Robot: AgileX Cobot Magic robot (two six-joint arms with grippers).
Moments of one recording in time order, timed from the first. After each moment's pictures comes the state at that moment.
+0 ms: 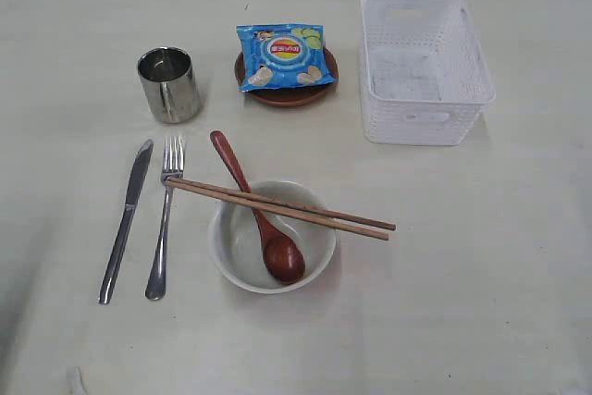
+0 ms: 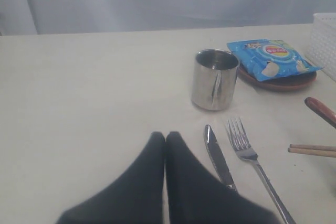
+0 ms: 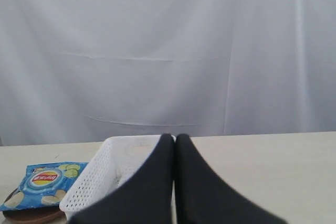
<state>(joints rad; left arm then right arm) -0.20 0.00 0.00 0.04 0.36 -0.08 0.04 0.03 -0.06 0.34 0.05 -0.24</state>
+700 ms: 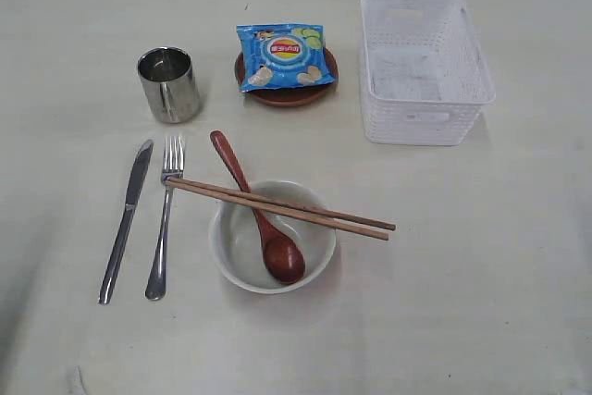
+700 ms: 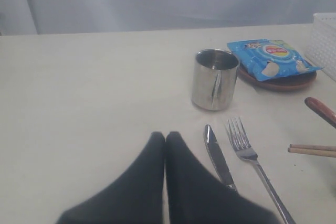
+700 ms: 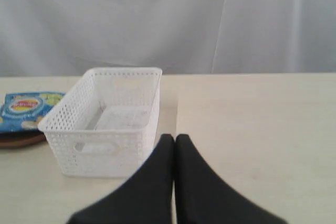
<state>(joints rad) -0.20 0.00 0.00 0.04 0.36 -0.08 0.04 0.03 0.00 -0.04 0.20 0.08</state>
